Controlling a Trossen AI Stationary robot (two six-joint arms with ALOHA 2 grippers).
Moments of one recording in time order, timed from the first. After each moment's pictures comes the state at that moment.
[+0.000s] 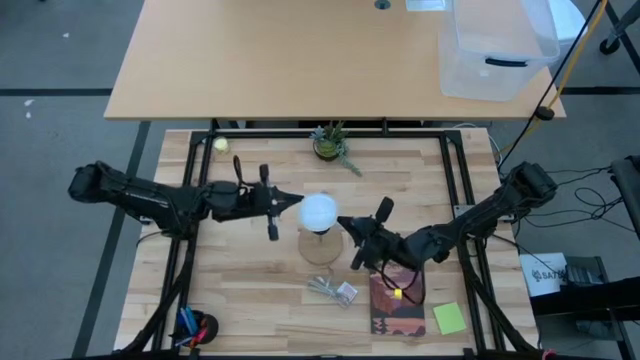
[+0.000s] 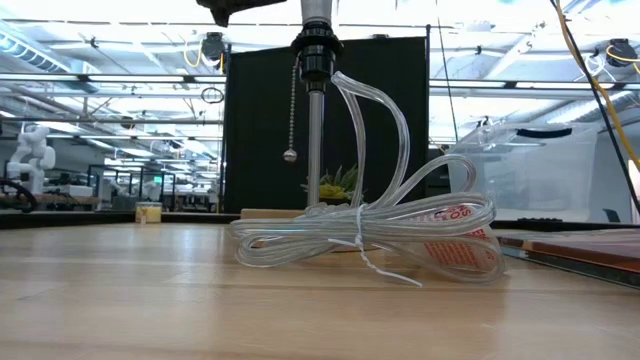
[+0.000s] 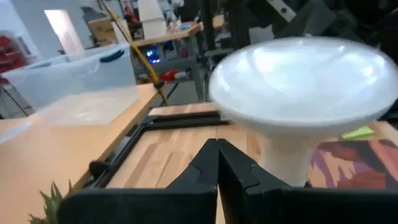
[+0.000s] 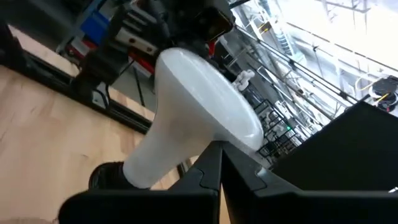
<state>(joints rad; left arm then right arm) -0.11 1.11 0.74 0.29 -0.30 0.16 0.48 1.49 0.83 0.72 0.96 -0.85</state>
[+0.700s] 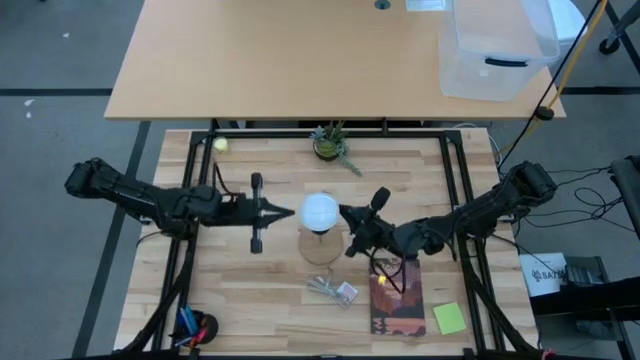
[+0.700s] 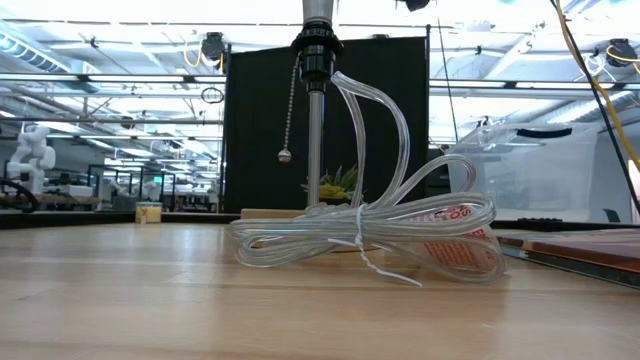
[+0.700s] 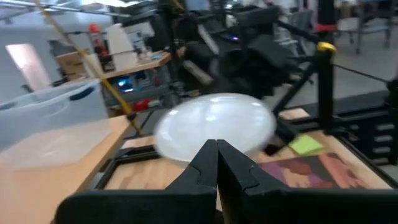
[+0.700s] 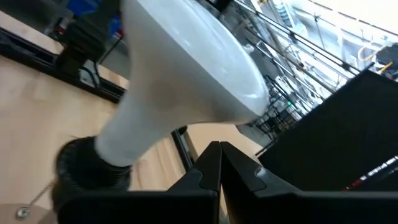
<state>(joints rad) -0.23 1.01 0.74 0.27 -0.24 0.23 0.39 1.49 0.83 0.59 0.97 -0.71</state>
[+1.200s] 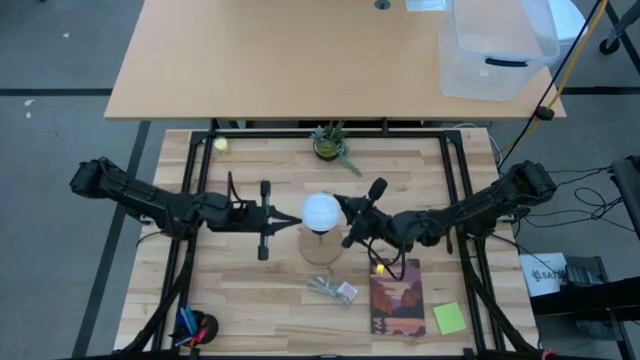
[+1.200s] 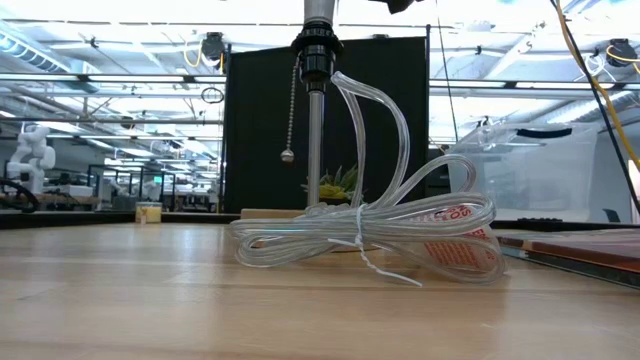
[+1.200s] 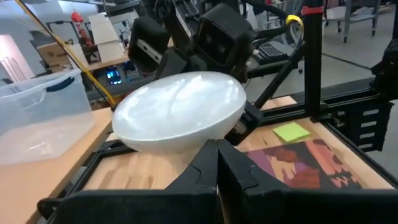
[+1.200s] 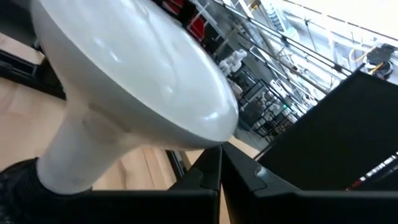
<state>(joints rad) -0.25 1.10 0.74 0.31 -0.24 0.21 0.32 1.49 0.83 0.67 0.89 -0.75</state>
